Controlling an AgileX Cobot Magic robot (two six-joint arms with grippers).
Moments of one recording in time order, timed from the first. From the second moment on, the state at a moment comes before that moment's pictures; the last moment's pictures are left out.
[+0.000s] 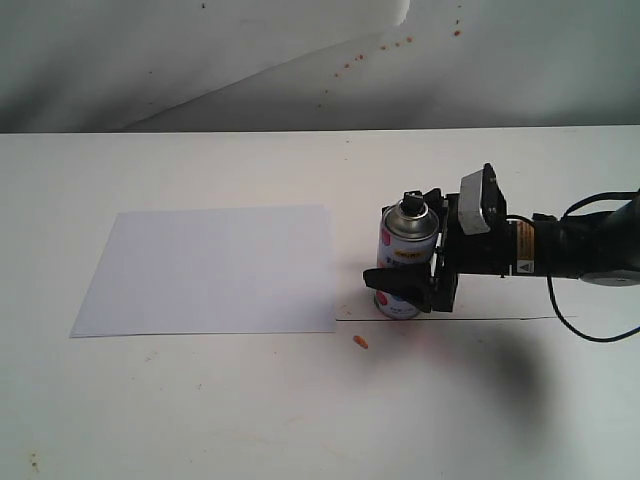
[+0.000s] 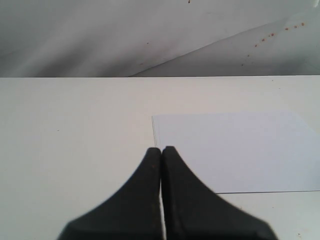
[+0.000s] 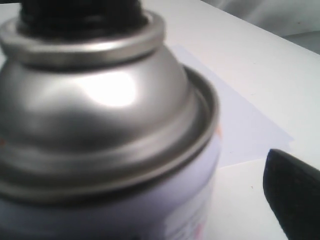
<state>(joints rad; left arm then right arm) -0.18 0.00 0.00 -0.04 0.30 0.01 0.04 2.28 -1.08 -1.39 -1.21 0.47</state>
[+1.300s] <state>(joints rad) -0.18 0.00 0.00 -0.04 0.30 0.01 0.04 2.28 -1.08 -1.43 -1.22 0.60</state>
